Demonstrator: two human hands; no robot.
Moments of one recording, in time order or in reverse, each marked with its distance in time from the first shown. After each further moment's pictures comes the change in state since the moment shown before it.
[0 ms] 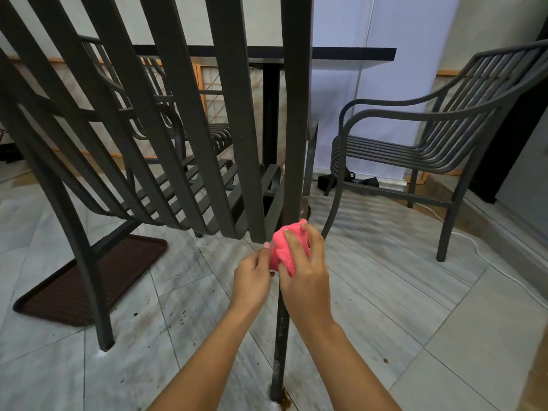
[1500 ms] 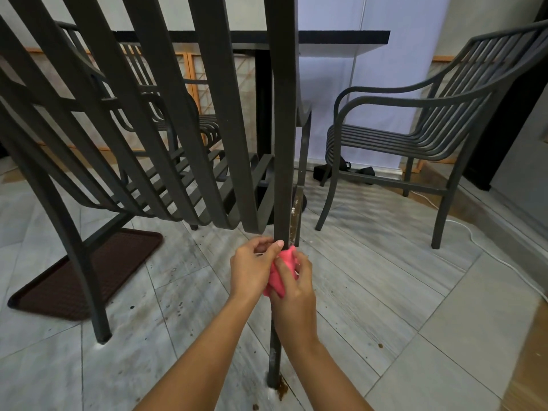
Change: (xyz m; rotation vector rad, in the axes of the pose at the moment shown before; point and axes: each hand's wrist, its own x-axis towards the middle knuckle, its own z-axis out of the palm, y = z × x) left_hand 0.001 0.006 0.009 0.120 0.123 0.037; right_hand -0.058 0.012 0.019 0.090 -0.142 0.199
